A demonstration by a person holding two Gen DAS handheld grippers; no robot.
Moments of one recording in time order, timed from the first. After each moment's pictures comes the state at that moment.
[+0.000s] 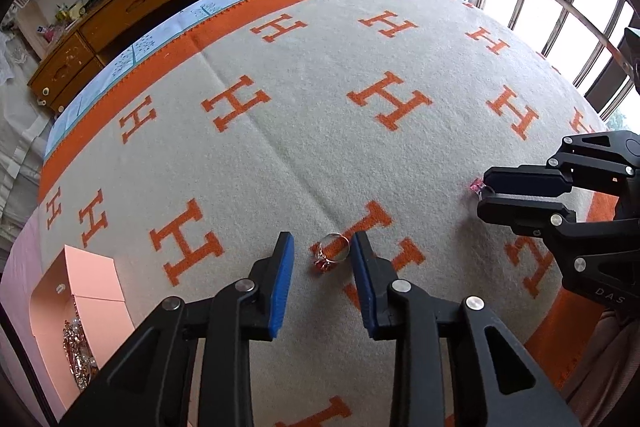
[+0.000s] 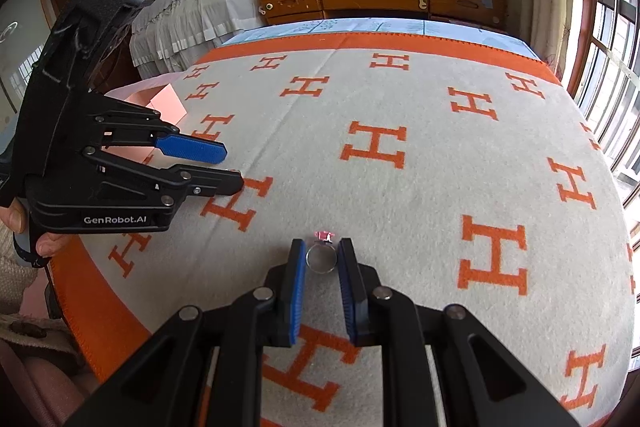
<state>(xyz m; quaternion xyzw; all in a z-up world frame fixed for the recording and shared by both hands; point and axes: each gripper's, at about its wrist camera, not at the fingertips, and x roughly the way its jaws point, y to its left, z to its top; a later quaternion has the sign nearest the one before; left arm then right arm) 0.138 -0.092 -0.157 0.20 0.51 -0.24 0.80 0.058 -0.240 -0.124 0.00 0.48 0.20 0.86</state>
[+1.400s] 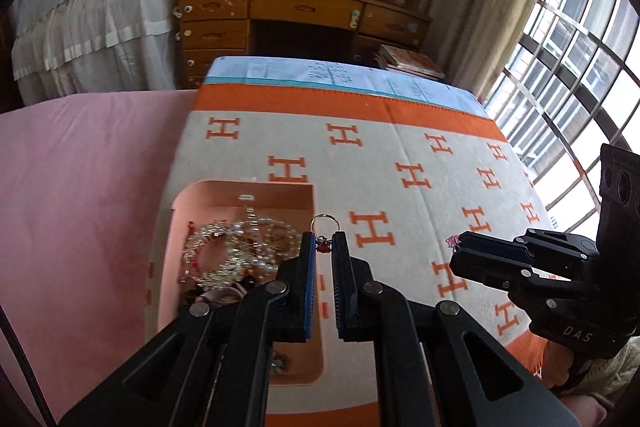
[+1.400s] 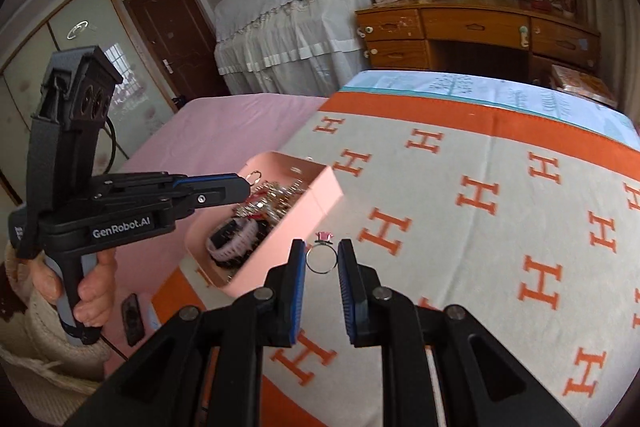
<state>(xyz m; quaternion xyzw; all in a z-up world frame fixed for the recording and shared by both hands) 0.106 0.112 -0.052 -0.08 0.45 -0.07 0.89 0.104 -0.117 -0.036 0.05 0.45 0.36 0.82</state>
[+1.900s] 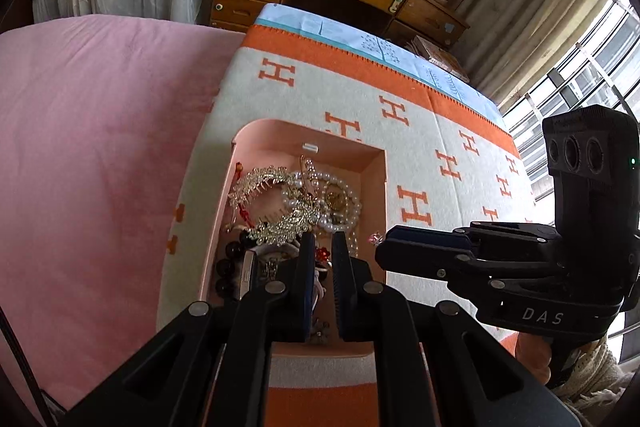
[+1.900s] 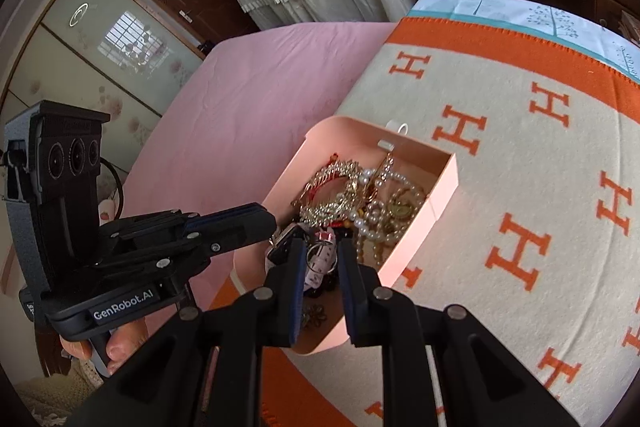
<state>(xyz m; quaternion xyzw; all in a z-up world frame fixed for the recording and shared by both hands) 0.098 0.174 -0.094 -0.17 0.50 -0.06 0.84 0.152 -0.004 -0.074 0.05 0.58 0.41 0.70</state>
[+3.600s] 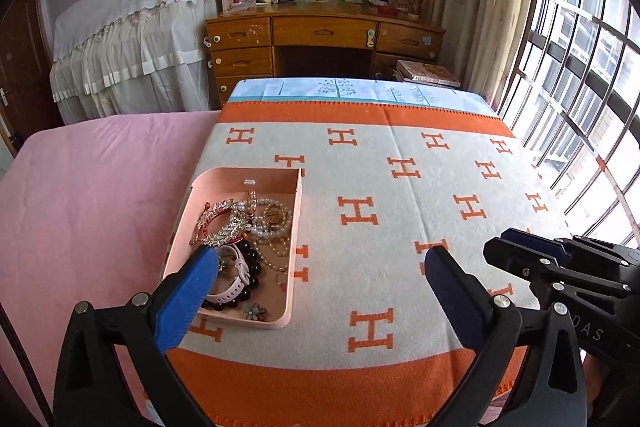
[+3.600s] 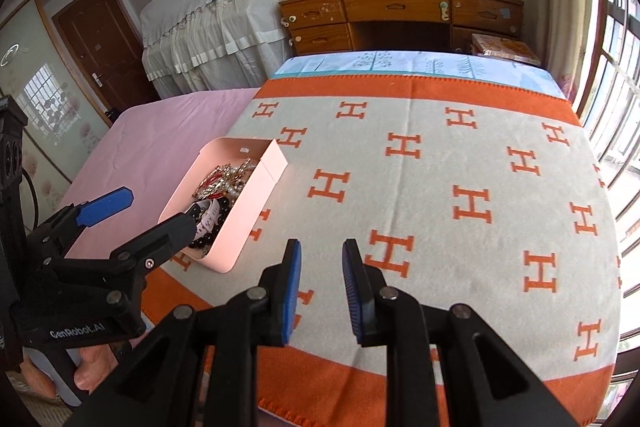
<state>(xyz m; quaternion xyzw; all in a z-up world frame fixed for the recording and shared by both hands) 0.029 0.037 -0.024 -0.02 0.40 -0.01 0.91 0.050 -0.150 -0.012 0.04 0.48 0.19 0.85</state>
